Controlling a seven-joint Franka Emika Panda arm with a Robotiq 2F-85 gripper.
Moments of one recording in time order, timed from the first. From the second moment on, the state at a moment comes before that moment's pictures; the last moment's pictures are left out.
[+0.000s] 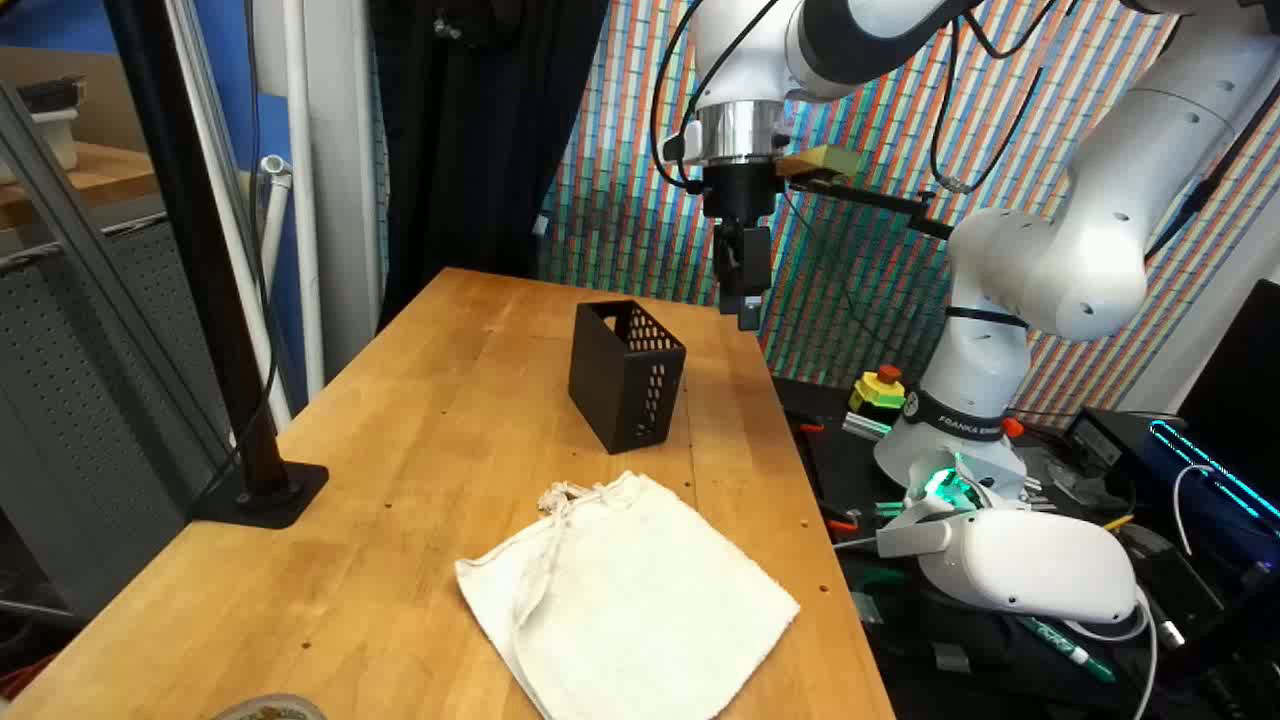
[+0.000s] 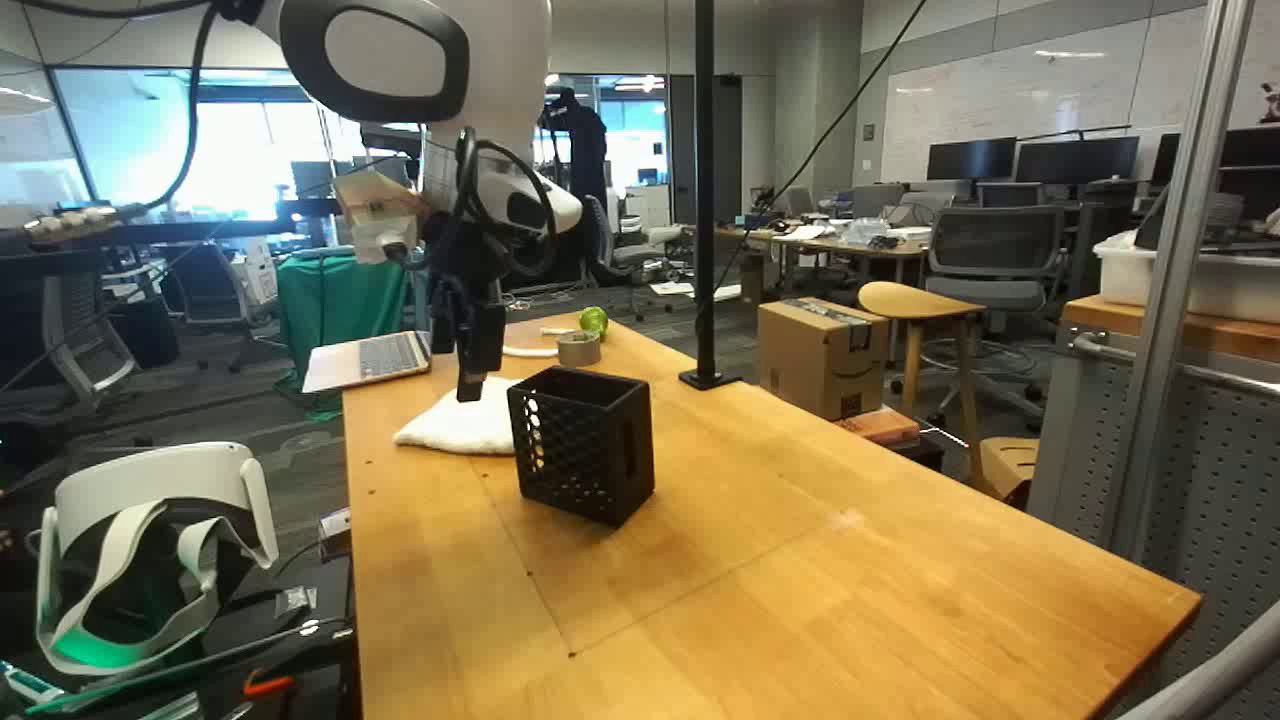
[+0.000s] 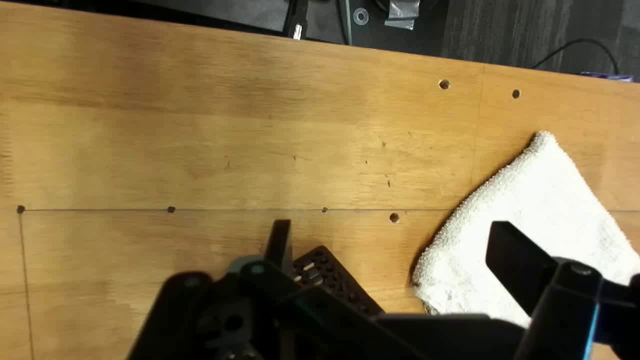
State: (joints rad) arm 0.20 -0.35 0.03 -2.48 0.28 1.95 -0.10
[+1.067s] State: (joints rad) arm 0.21 -0.33 0.10 -2.47 0.24 1.95 -0.17
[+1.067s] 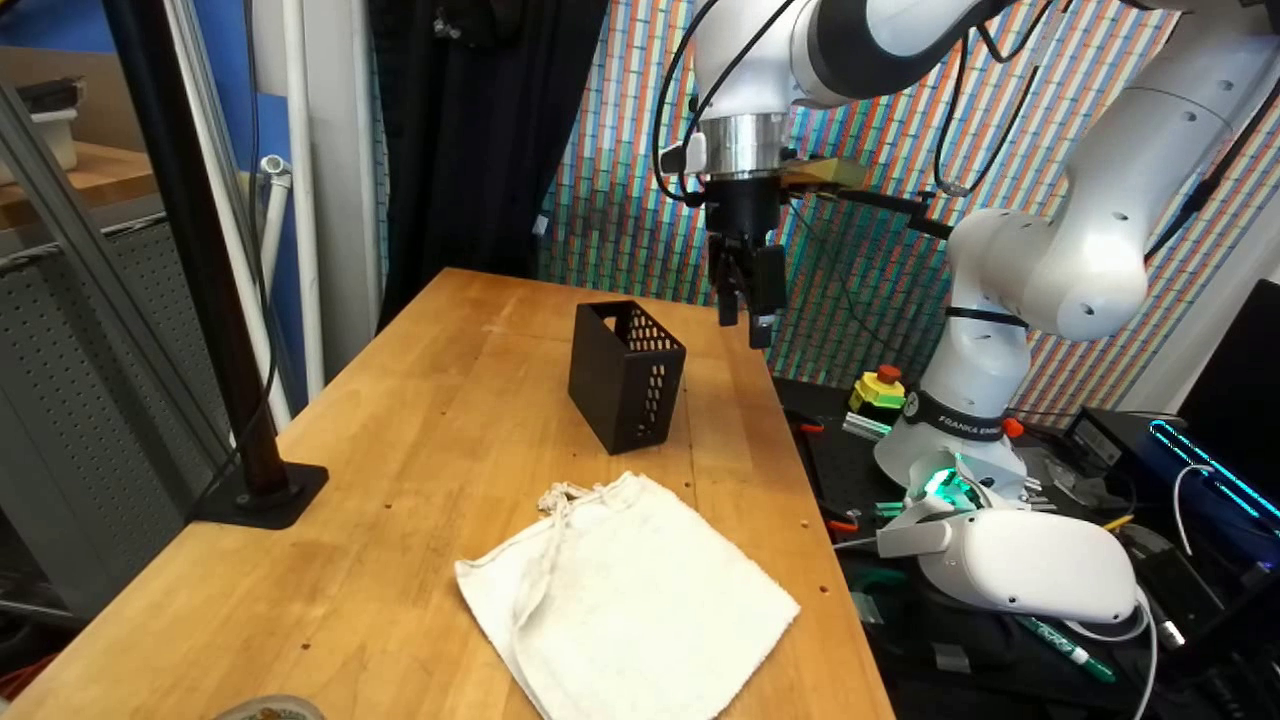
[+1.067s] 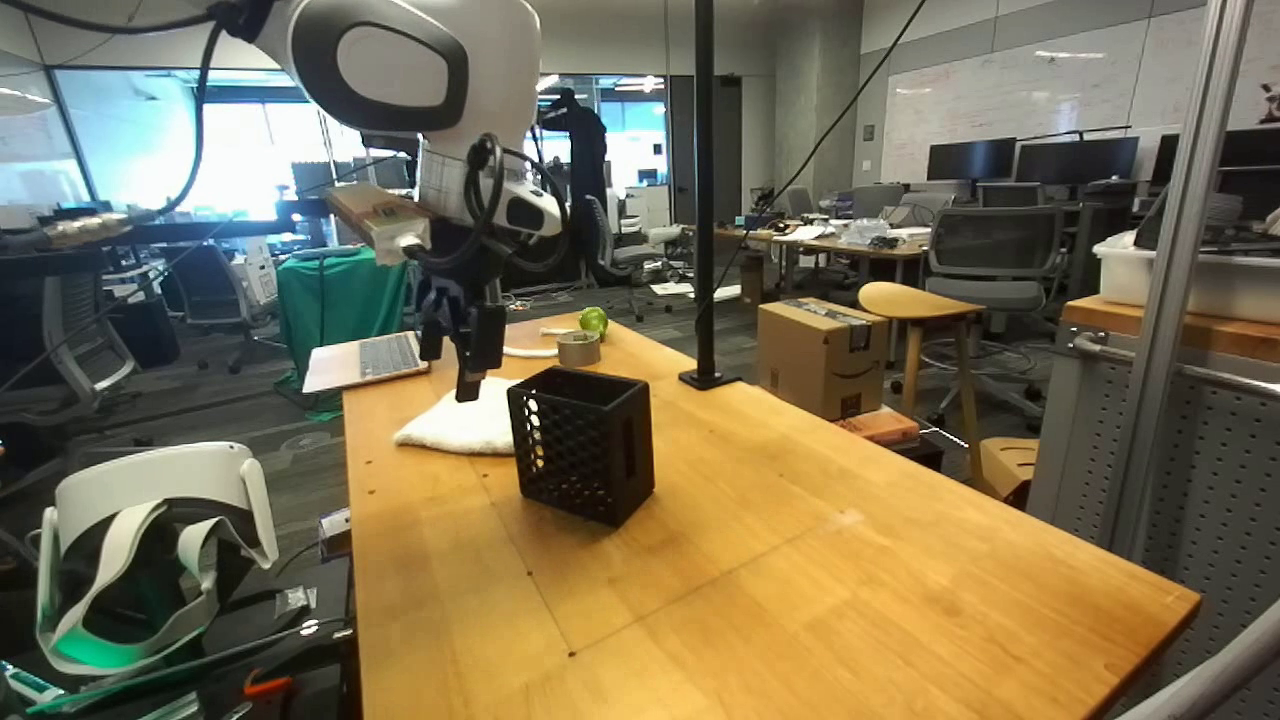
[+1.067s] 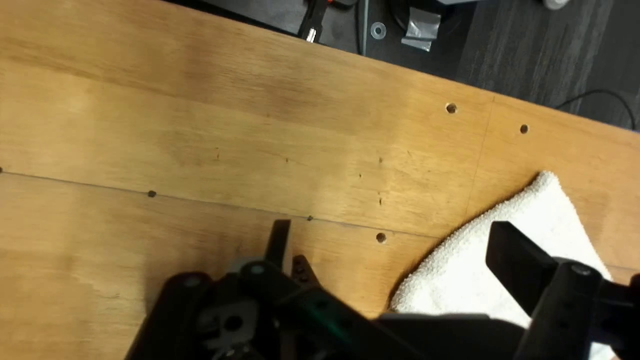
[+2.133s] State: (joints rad) arm 0.39 -0.11 0.35 -2.27 0.04 2.14 -0.41
